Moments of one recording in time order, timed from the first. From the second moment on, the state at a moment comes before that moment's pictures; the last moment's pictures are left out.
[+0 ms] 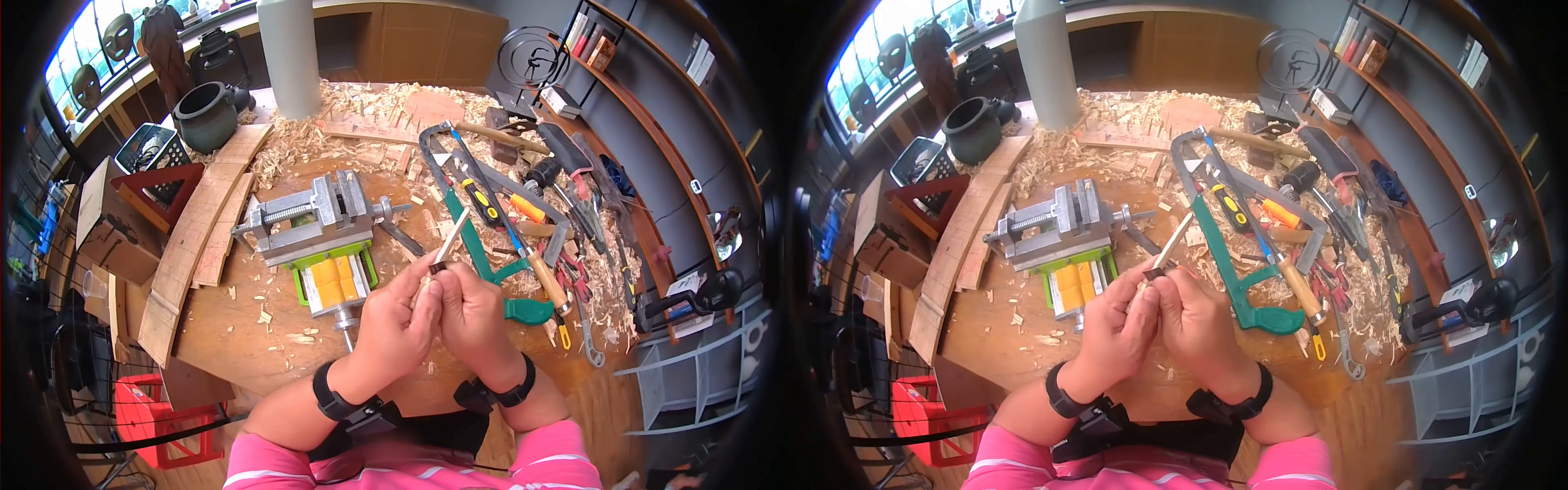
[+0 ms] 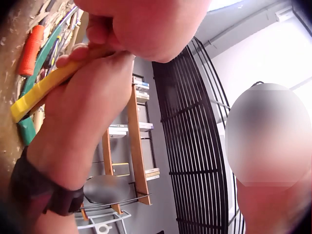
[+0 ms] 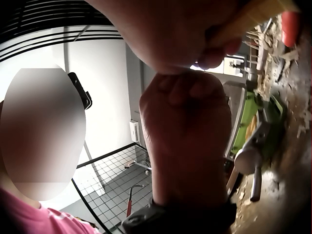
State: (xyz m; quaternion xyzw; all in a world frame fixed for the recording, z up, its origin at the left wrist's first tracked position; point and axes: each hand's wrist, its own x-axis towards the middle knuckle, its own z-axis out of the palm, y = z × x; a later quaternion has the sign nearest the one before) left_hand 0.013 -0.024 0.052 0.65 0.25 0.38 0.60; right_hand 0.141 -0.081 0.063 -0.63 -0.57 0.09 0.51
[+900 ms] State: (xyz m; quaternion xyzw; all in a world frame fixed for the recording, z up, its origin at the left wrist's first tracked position) left_hand 0.016 -0.022 0.052 0.51 0.19 0.34 0.76; right_hand 0.159 -0.082 0.066 -0.66 -0.54 0.06 0.51
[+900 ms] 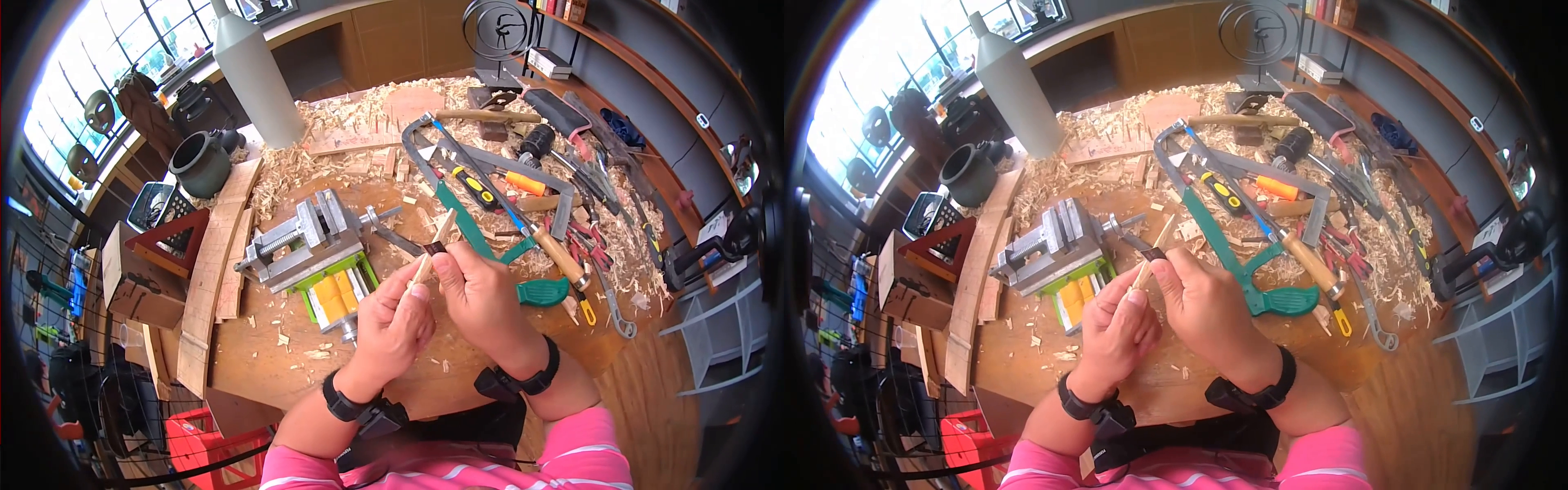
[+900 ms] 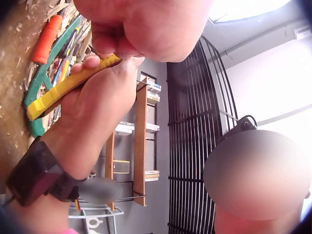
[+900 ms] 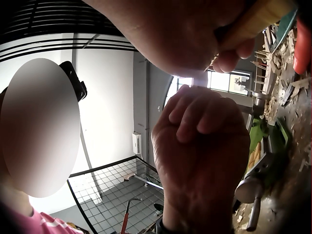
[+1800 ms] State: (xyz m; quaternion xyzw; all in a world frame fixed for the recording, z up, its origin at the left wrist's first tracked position) left_hand 0.016 -0.011 0.044 0.51 0.20 0.30 0.78; right_hand 0.175 -0.080 0.070 -0.67 -0.49 0.16 0.54
